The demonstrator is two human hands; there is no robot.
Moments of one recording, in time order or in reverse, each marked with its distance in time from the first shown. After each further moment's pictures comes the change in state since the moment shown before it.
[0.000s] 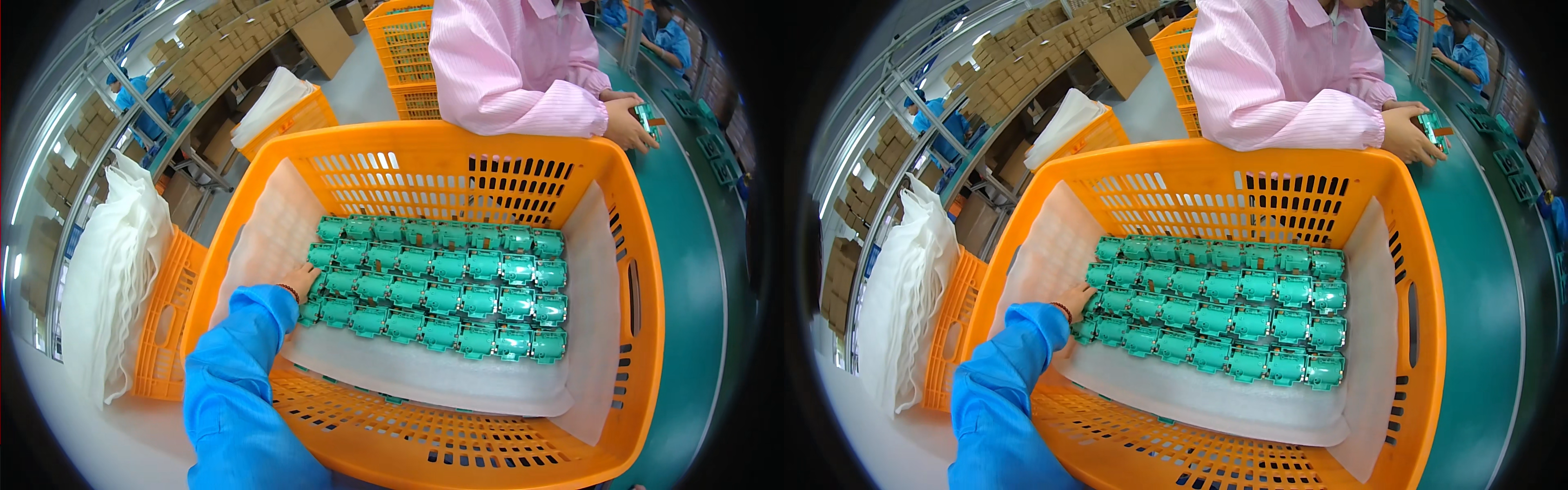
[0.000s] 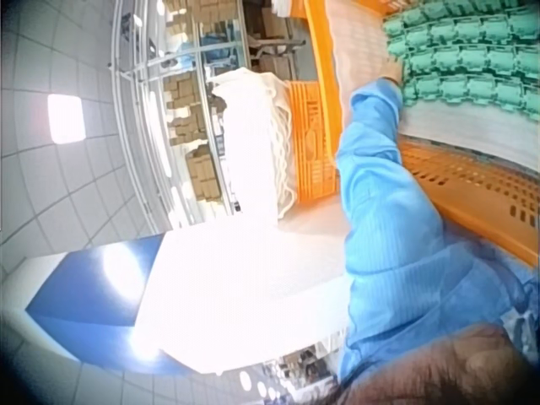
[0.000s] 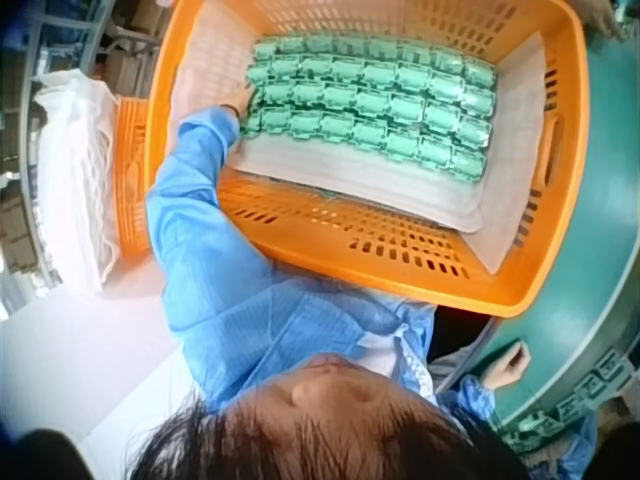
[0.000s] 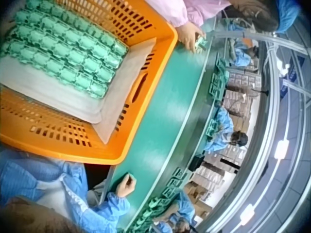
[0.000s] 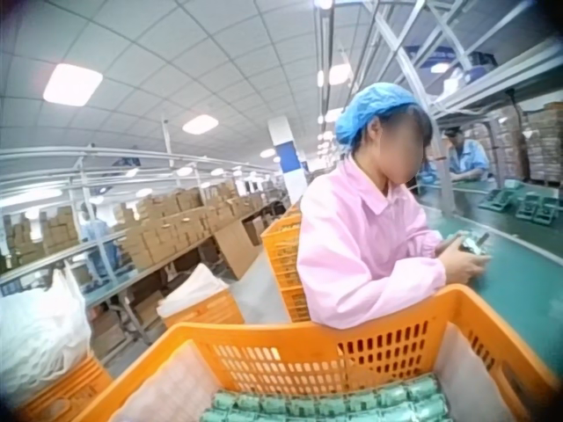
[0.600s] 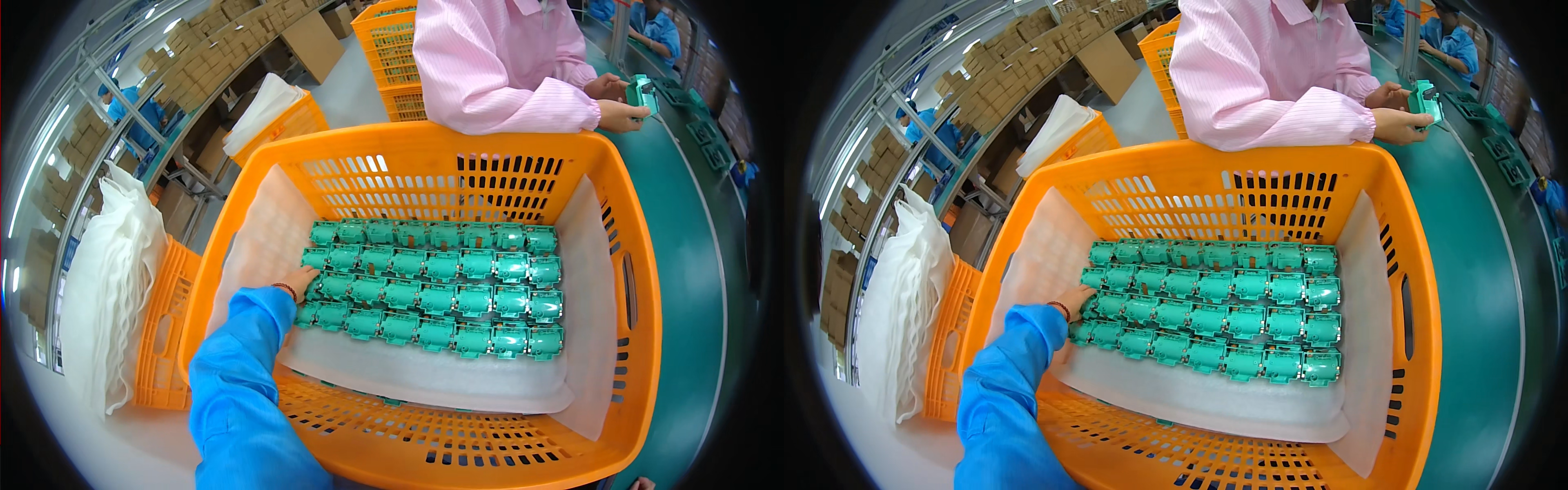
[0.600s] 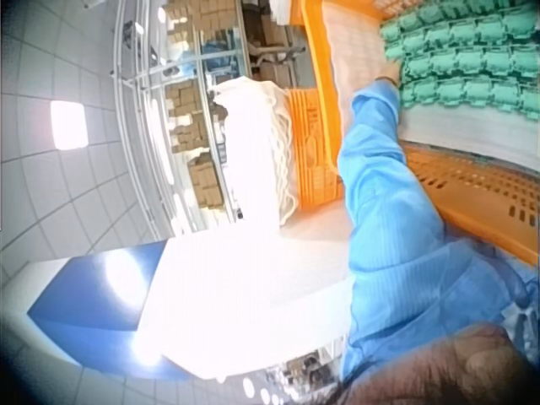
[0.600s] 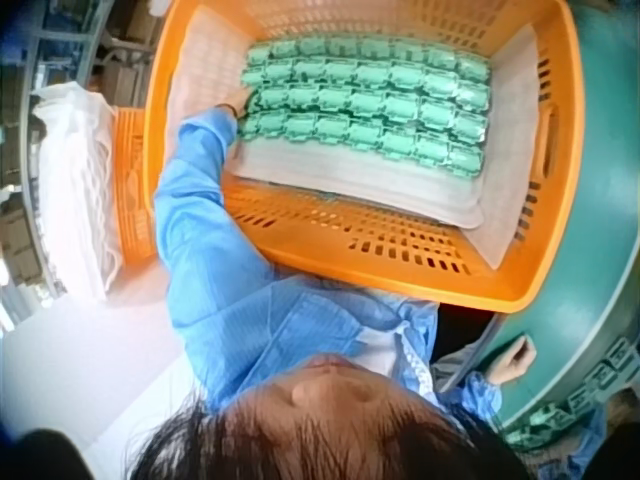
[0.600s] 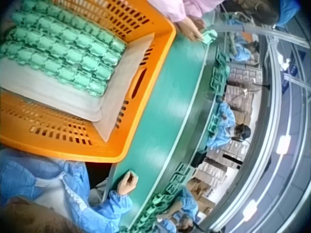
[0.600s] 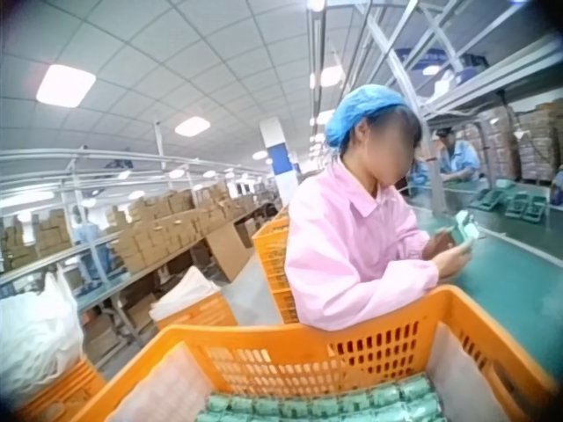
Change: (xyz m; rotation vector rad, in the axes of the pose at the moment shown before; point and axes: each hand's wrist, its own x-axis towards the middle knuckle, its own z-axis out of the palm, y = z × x) left_hand 0.018 -0.008 0.000 -0.144 -0.065 0.093; right_hand 0.002 -0.006 0.004 -0.059 0.000 -0.101
